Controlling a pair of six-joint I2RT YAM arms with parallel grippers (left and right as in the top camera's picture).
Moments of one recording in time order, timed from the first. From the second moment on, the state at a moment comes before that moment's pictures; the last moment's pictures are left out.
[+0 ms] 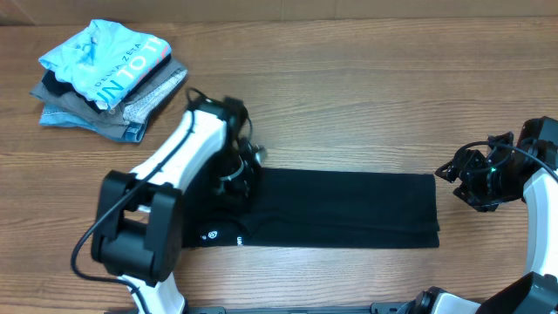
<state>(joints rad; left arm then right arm) -0.30 1.90 1.37 -1.31 0.37 0.02 -0.46 1.42 1.09 -1.13 -0.41 0.23</state>
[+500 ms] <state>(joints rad) -0.31 1.87 1.16 -1.30 0.32 -0.05 -0.46 1.42 1.09 -1.13 -0.41 0.23</state>
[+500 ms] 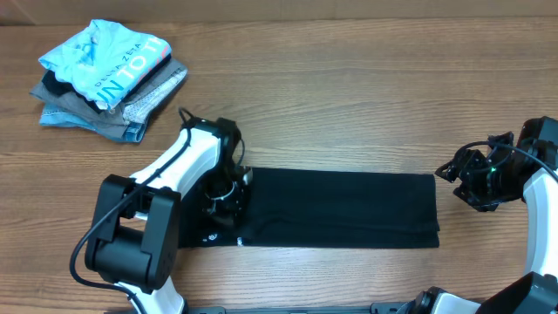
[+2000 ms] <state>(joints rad) -0.18 1.84 1.39 -1.34 0.03 -0.15 -0.46 1.42 1.09 -1.14 -0.41 0.23</state>
